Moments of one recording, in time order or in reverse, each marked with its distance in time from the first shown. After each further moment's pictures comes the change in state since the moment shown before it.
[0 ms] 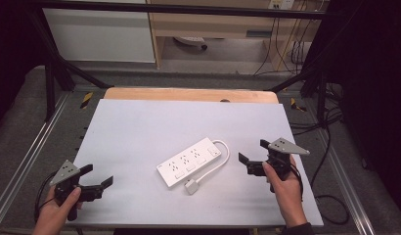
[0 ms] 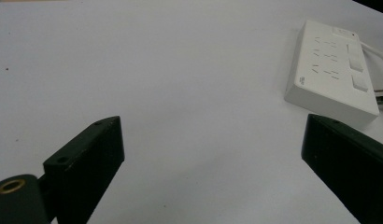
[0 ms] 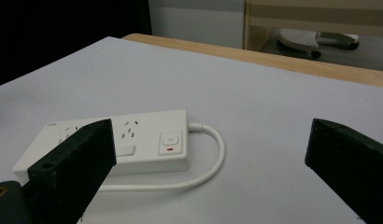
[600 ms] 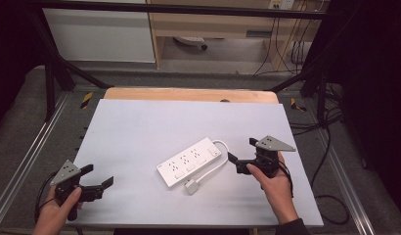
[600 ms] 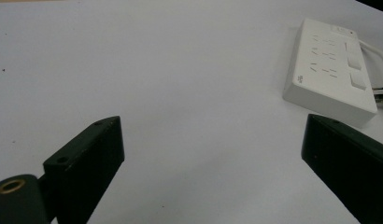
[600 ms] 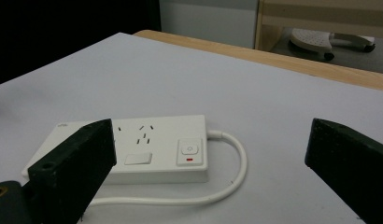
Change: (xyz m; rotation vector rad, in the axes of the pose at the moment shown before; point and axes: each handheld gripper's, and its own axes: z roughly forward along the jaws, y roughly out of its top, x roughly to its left) left arm -0.001 0.000 0.001 0.003 -0.003 0.010; right arm 0.020 0.005 0.023 0.022 0.035 -0.036
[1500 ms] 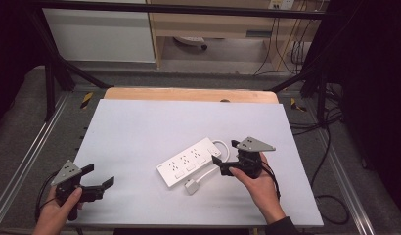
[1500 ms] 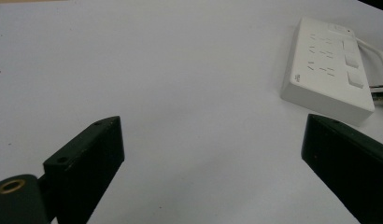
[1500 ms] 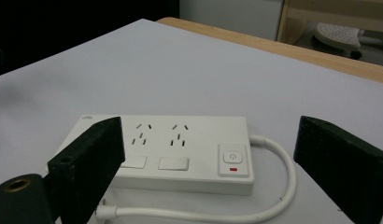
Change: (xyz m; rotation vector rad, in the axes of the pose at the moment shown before) left arm -0.001 0.000 0.000 0.003 -0.008 0.006; right arm 0.031 0.002 0.026 0.036 0.062 -0.041
